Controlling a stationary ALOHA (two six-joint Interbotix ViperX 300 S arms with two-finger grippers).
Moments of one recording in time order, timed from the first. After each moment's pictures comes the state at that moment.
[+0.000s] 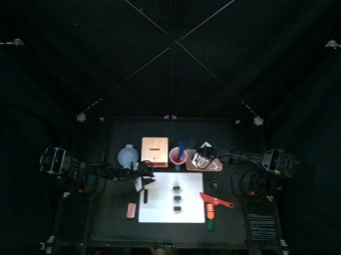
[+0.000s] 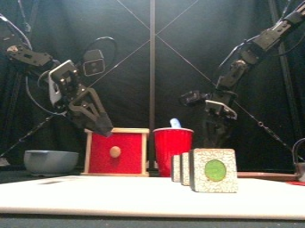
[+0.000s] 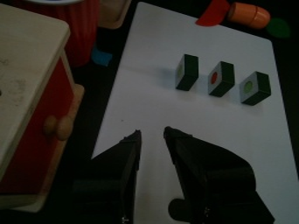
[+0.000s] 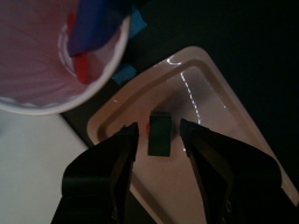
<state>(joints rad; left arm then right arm) 0.01 -0.15 1.01 -0.26 -0.29 0.00 -0.40 -0.10 0.71 -0.13 0.46 0.30</state>
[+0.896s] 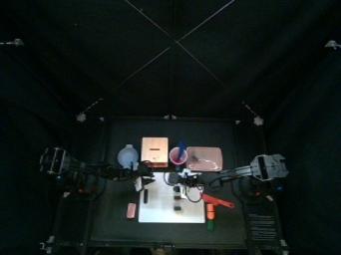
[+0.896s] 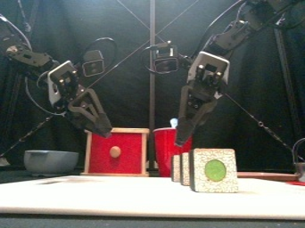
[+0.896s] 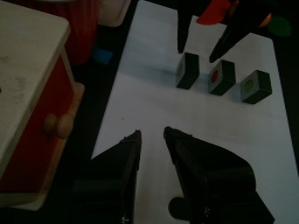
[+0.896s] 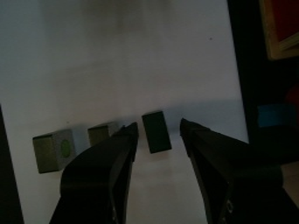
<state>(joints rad) 0.01 -0.15 1.01 -0.26 -0.29 0.00 0.05 0.06 0.54 -0.11 0.37 0.30</state>
